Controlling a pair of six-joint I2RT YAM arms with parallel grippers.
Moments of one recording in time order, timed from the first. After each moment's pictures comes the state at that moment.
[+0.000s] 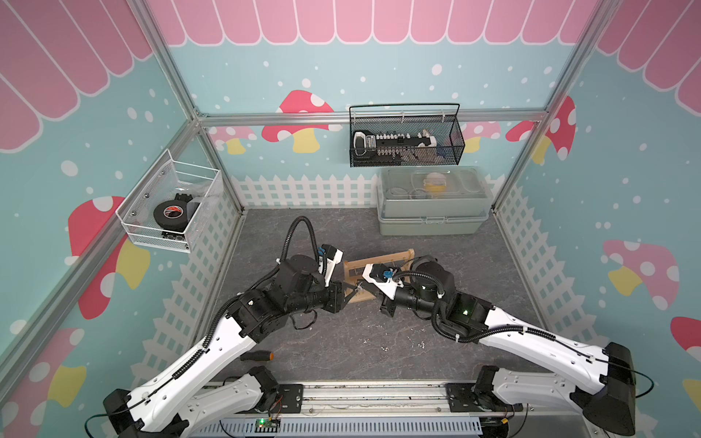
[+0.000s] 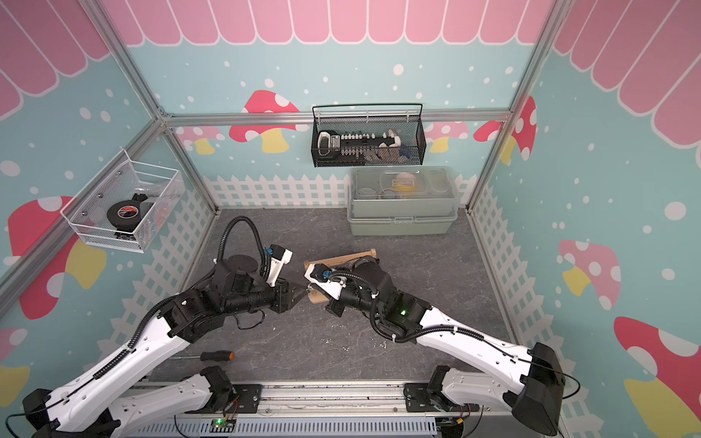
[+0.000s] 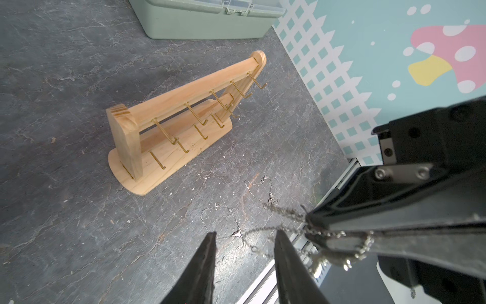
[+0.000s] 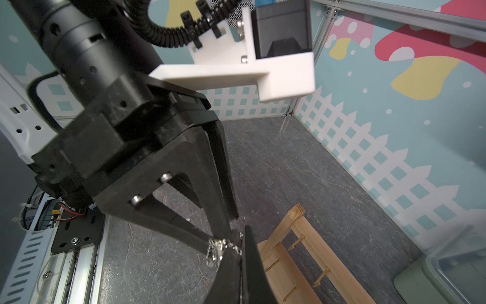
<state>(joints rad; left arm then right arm) -0.73 0.96 1.02 -0.65 0.20 -0.46 0.97 1.13 0.93 -0.03 -0.17 -0.25</state>
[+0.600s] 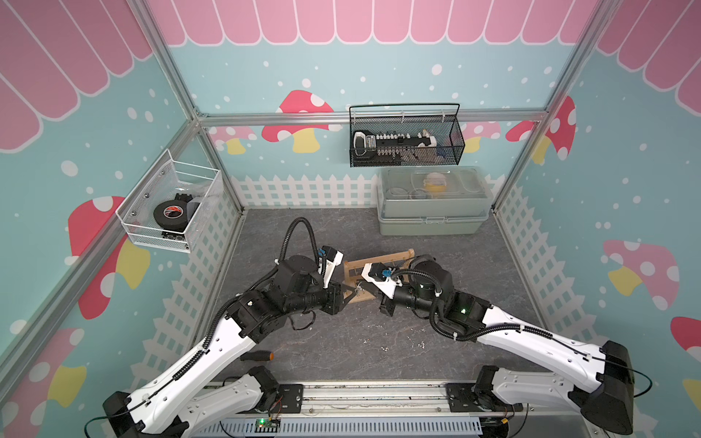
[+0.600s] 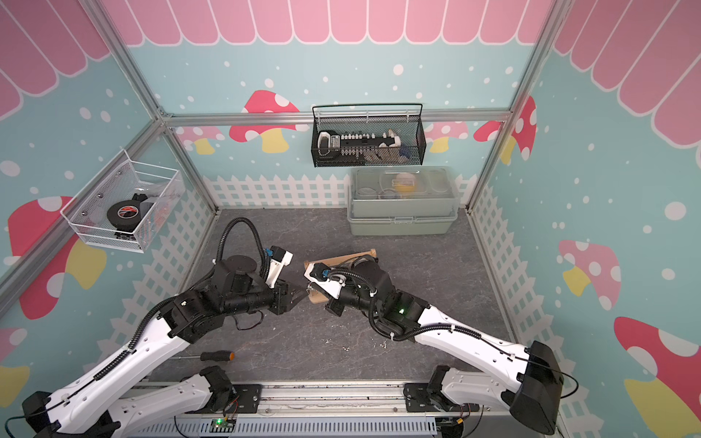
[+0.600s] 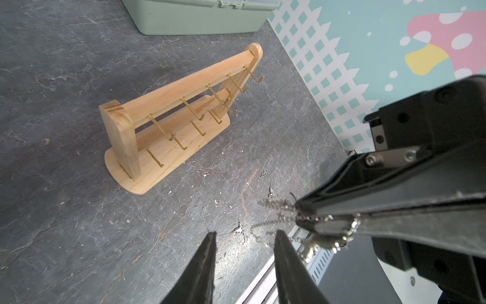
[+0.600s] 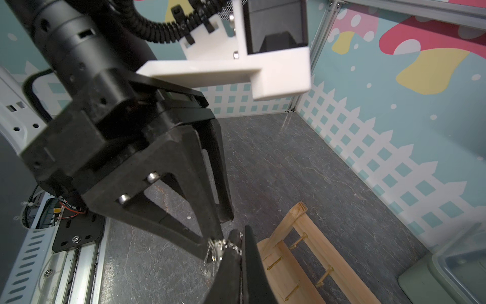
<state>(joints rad) -0.71 0.95 1.00 -0.65 0.25 -0.43 0.97 1.15 0.93 -0.03 -0.18 -0.24</state>
